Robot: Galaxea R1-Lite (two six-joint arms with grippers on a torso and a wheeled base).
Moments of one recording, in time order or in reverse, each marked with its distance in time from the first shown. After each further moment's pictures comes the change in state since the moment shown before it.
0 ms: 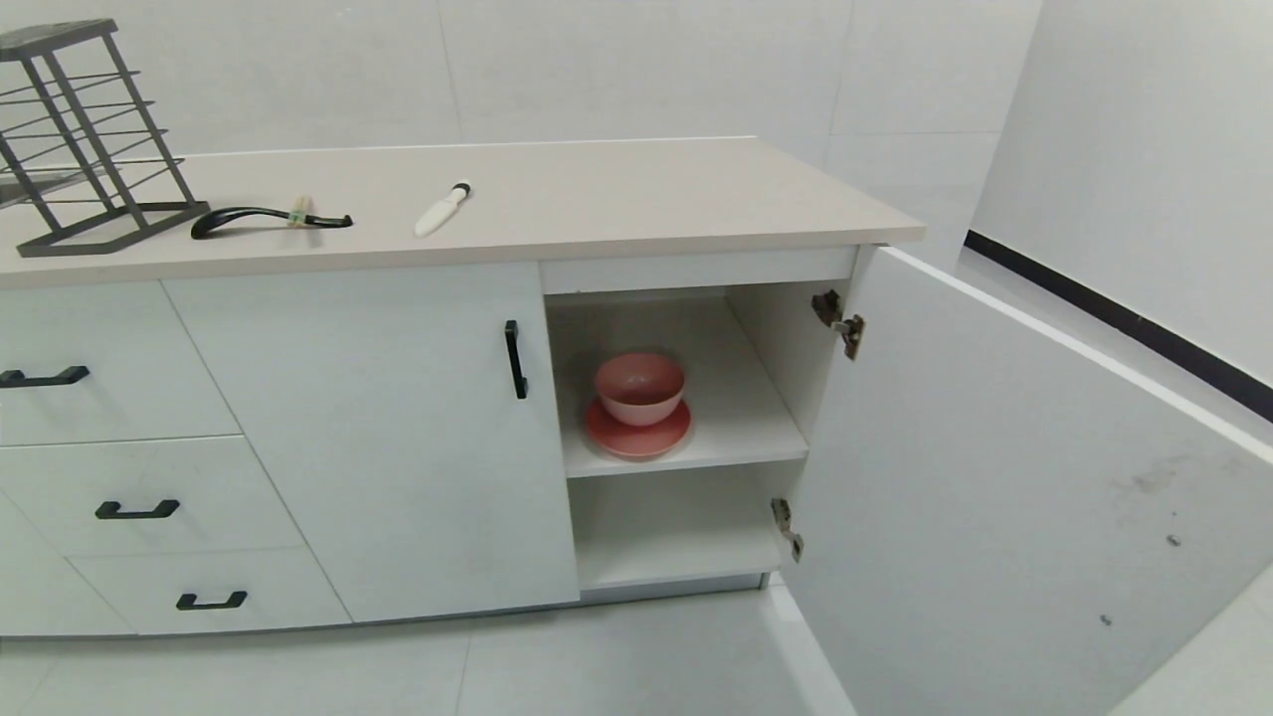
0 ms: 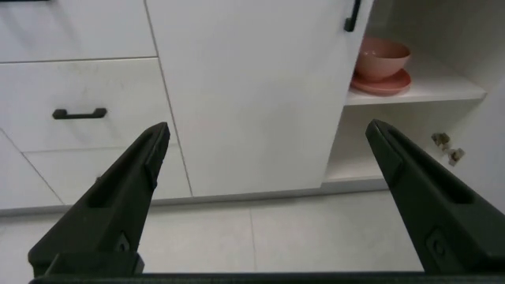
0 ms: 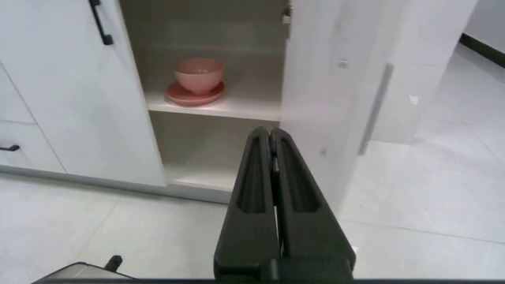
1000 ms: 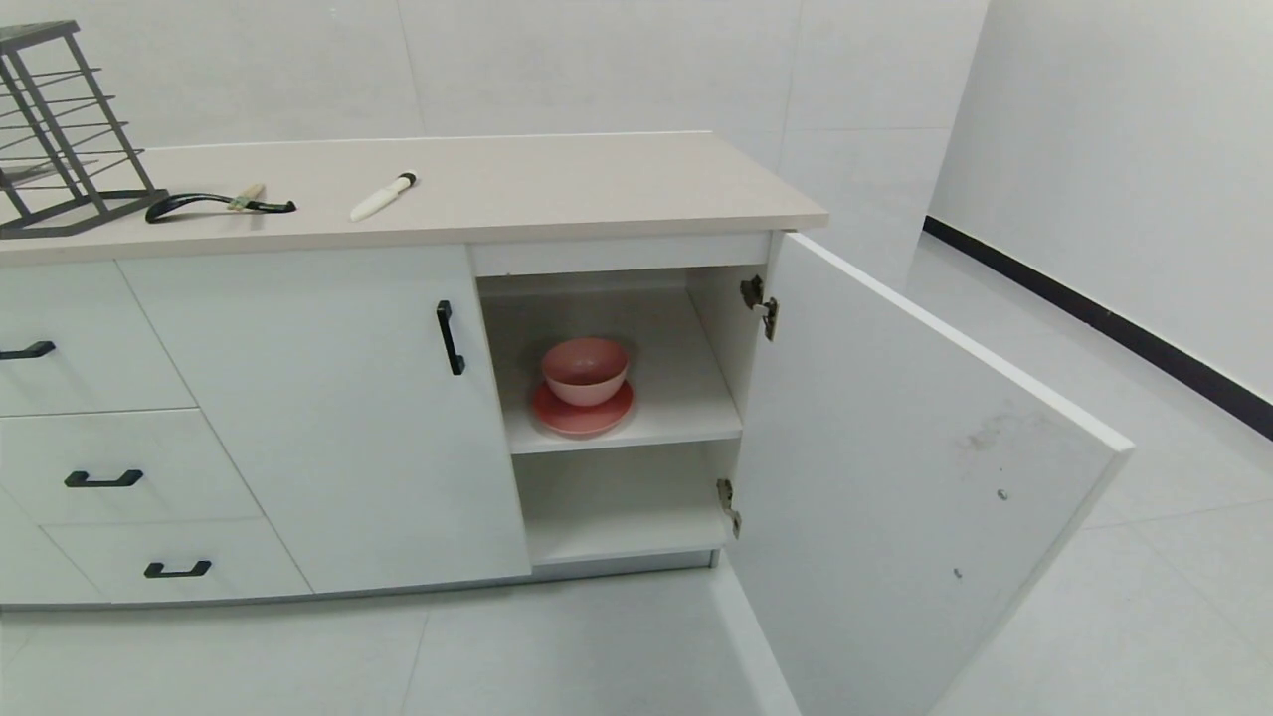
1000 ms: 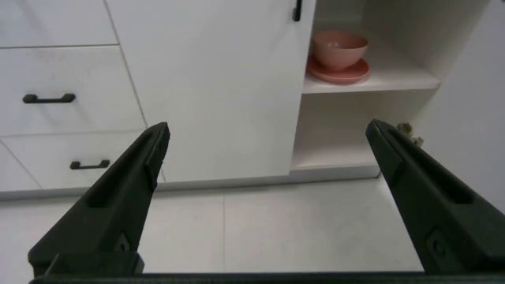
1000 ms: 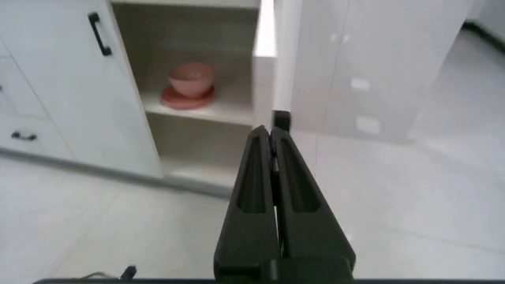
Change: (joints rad) left arm 0.000 0.000 0.000 0.001 0.000 0.001; right arm 0.051 0.473 -0.235 -0.167 0.021 -0.010
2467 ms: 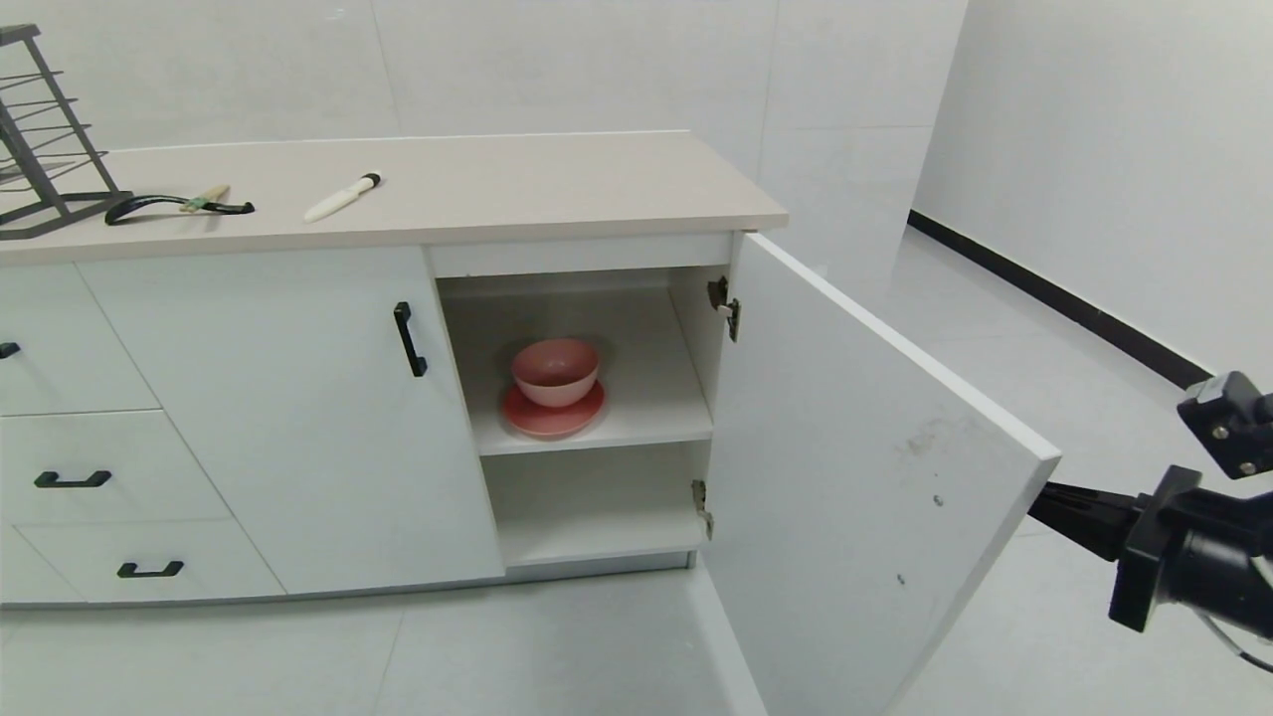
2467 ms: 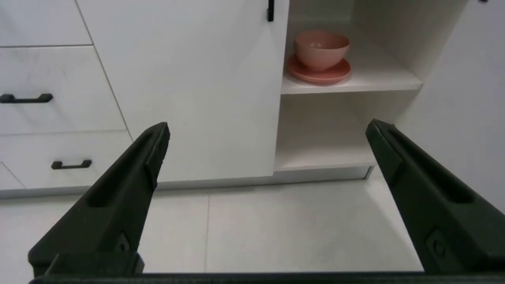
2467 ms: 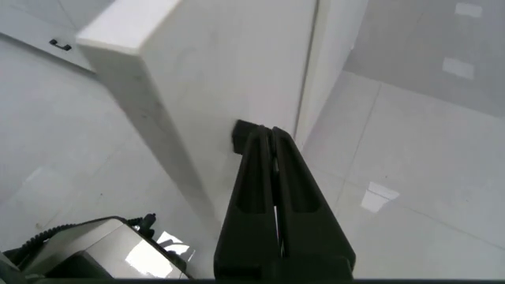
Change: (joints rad) left arm 0.000 0.000 0.000 -0.001 0.000 -0.001; right arm 0.115 0.833 -0.018 -0.509 0.136 -0.101
